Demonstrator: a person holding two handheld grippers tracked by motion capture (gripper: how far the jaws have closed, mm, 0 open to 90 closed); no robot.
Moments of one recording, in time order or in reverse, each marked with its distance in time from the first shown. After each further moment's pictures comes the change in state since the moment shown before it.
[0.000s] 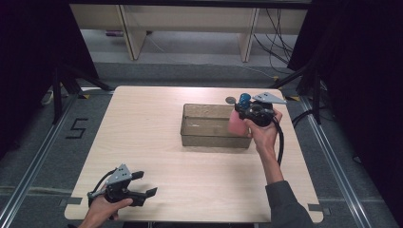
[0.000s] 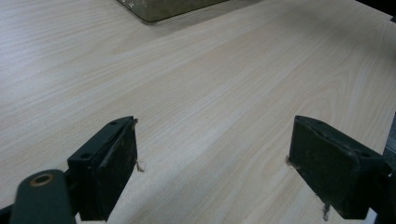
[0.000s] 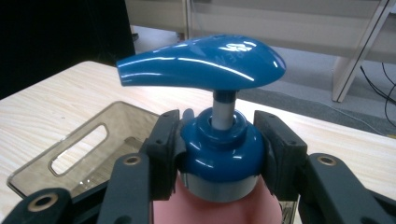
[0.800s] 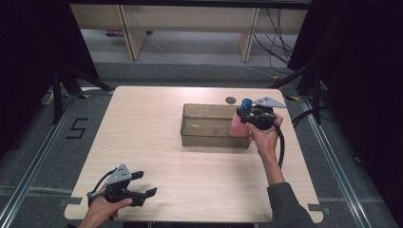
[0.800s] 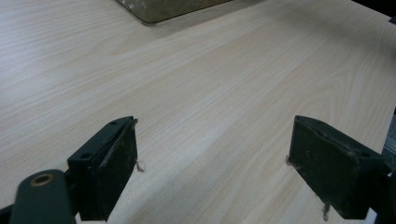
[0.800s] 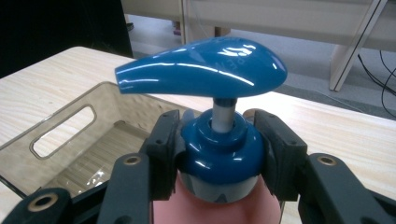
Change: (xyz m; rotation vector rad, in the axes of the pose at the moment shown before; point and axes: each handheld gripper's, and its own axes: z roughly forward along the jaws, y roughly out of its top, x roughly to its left) left arm 0.000 0.000 -0.001 -0.004 -0.004 0.001; right arm -0.009 -0.018 0.004 0.048 -0.016 0.006
